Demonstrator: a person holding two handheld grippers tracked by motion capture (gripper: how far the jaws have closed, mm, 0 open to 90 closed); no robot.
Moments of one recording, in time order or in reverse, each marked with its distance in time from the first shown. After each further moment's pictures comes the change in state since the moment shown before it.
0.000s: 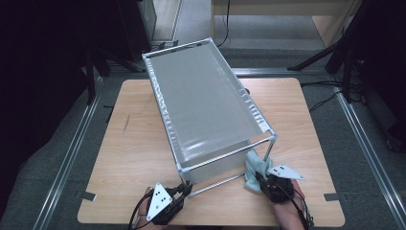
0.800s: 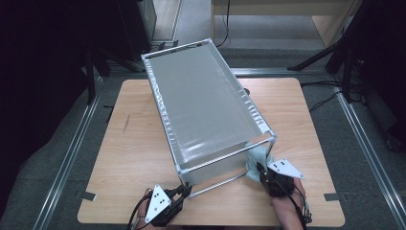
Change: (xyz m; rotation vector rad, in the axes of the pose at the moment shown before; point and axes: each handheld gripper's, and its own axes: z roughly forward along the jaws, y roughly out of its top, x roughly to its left) left arm 0.000 -0.003 -0.003 -0.010 -0.008 -0.006; right arm 0.007 0.021 -0.007 -0.123 -0.098 -0.050
